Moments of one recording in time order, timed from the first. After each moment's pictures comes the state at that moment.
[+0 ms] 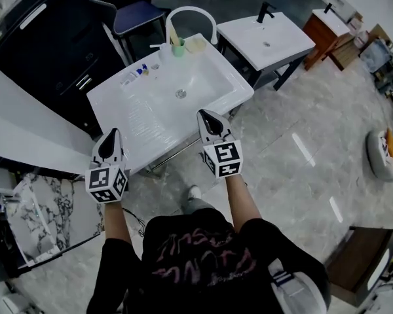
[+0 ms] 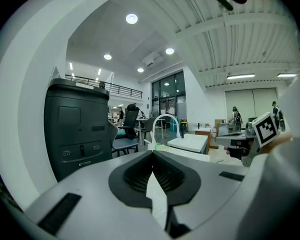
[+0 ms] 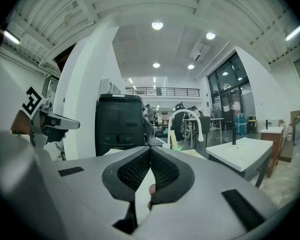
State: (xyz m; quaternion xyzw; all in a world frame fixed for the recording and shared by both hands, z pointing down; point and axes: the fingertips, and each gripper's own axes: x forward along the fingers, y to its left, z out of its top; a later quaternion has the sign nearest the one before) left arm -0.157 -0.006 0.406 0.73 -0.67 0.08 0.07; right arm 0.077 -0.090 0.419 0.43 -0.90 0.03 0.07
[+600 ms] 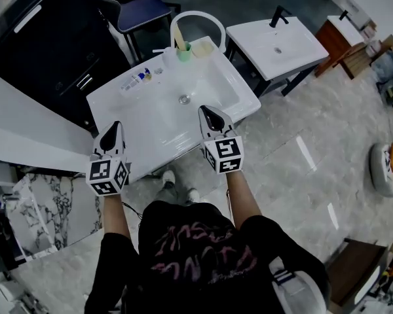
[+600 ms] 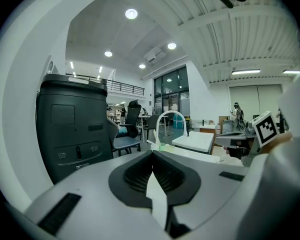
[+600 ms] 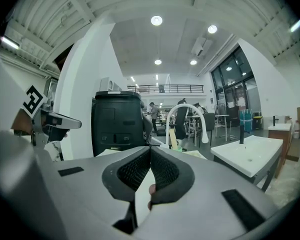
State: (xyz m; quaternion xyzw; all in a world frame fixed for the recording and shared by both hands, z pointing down) left arm -0.157 -0.088 0.408 0.72 -0.68 0.10 0.09; right arm 0.069 -0.177 0.427 0.41 -0.91 0.04 0.08
